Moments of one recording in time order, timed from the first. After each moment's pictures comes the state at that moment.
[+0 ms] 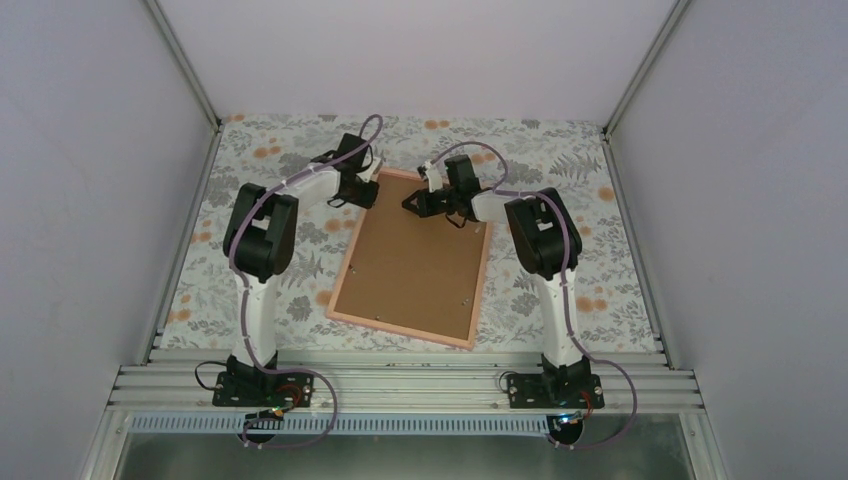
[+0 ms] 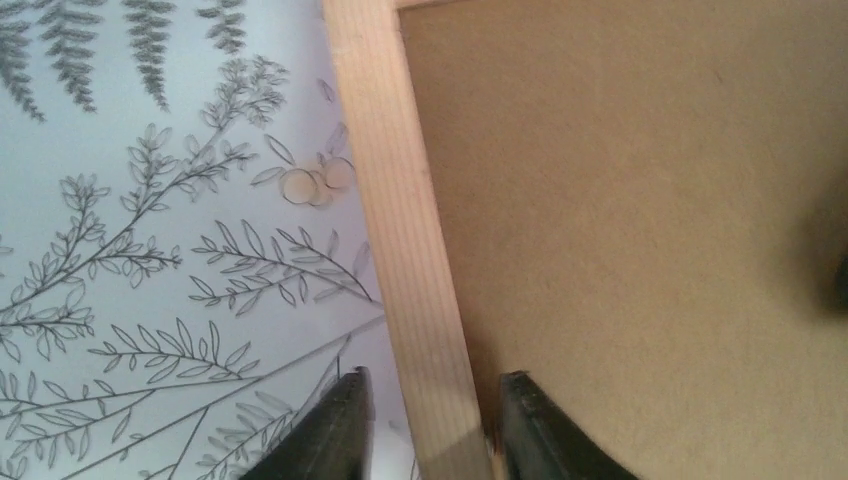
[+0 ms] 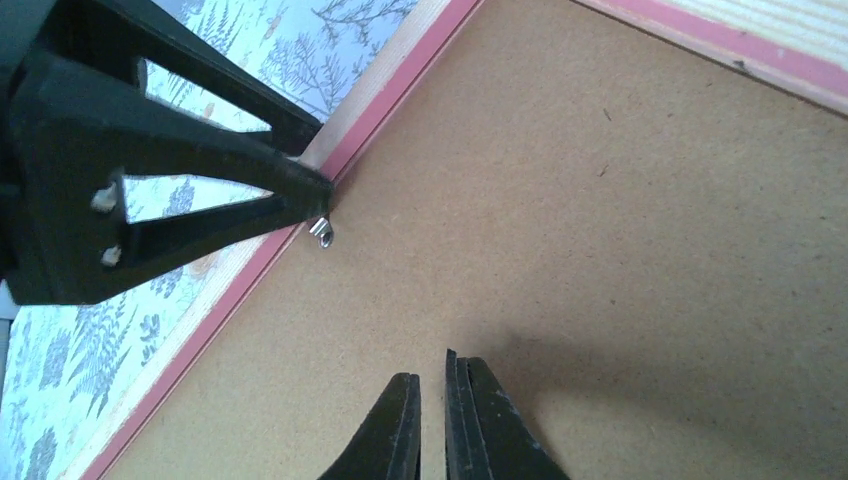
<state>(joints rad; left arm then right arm) -0.35 2.17 1.59 -0.52 0.07 -0.01 0.42 2.28 1.43 0.11 -0.67 0.25</state>
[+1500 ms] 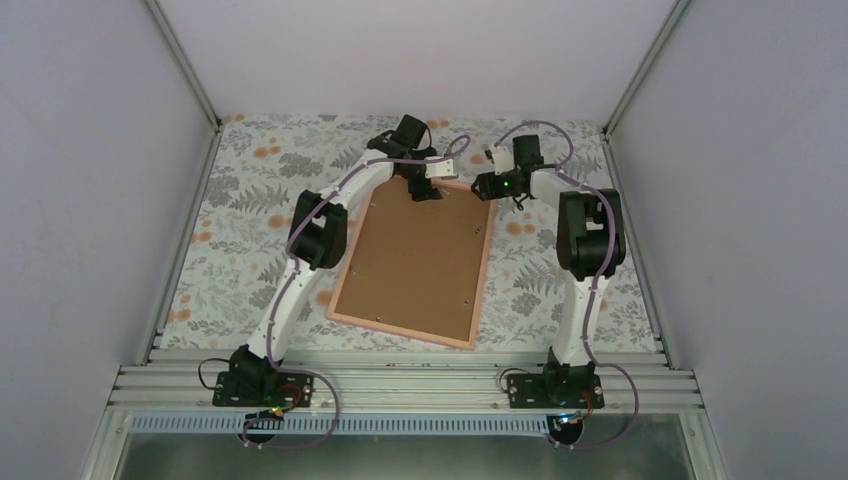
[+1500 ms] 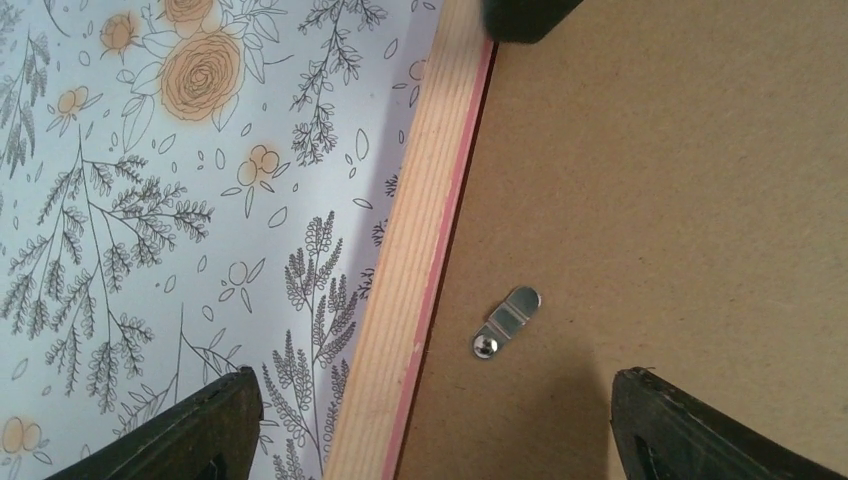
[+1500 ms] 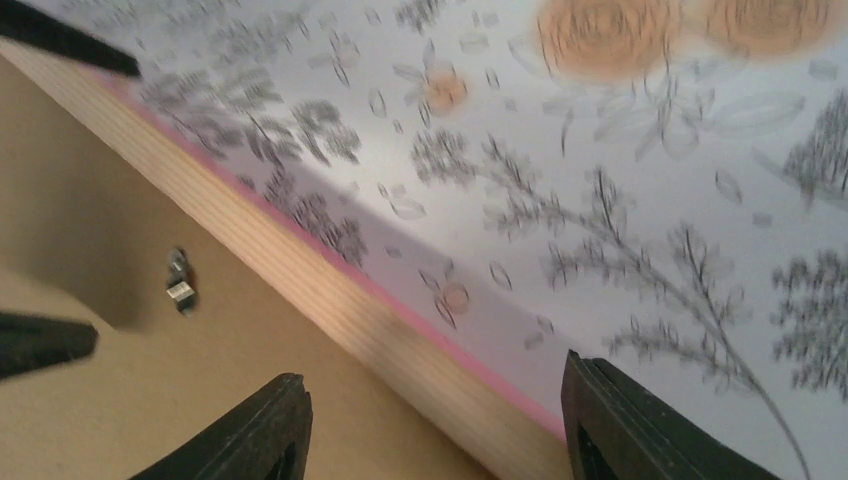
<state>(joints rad) -0.51 2.65 2.45 -0.77 0.42 0.94 0.12 2.14 1.50 -0.30 -0.41 -0.10</state>
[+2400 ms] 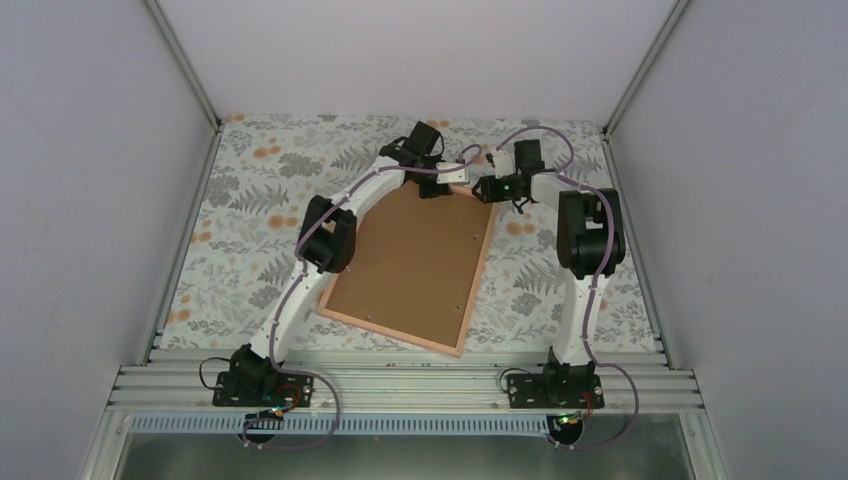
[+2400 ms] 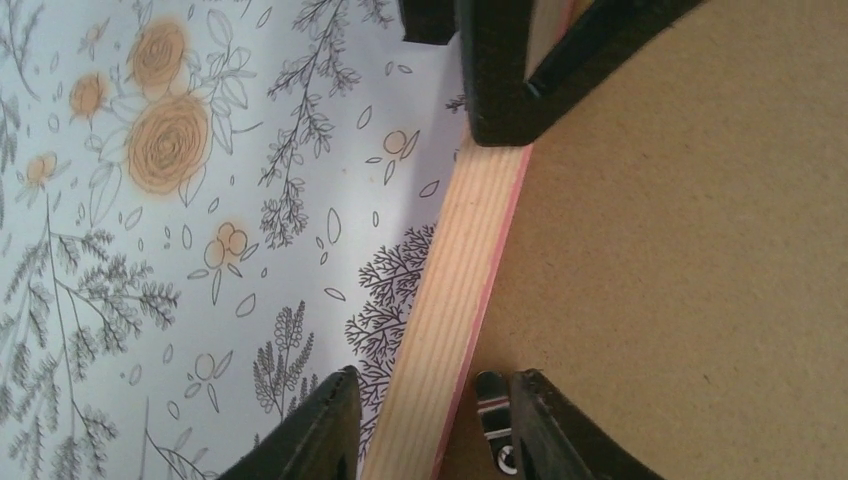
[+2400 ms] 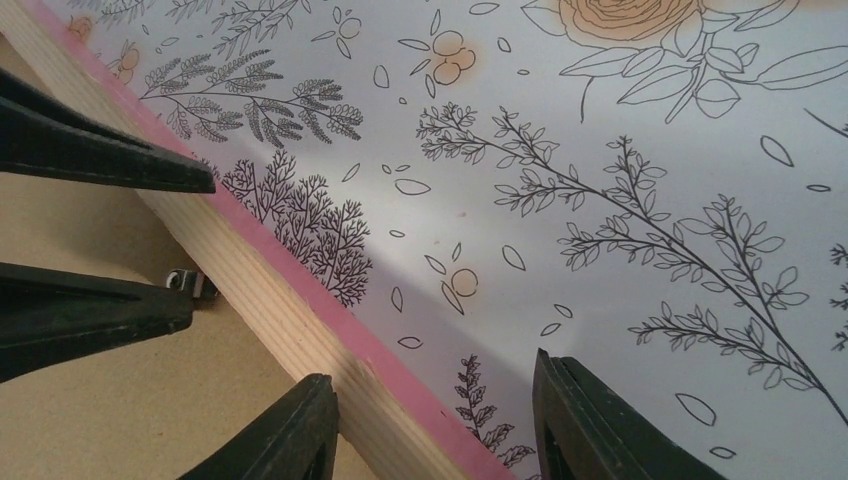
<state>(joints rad) -0.56 2.72 2.50 -0.73 0.38 0.94 0.11 2.15 1.44 -0.26 -0.46 -0.08</state>
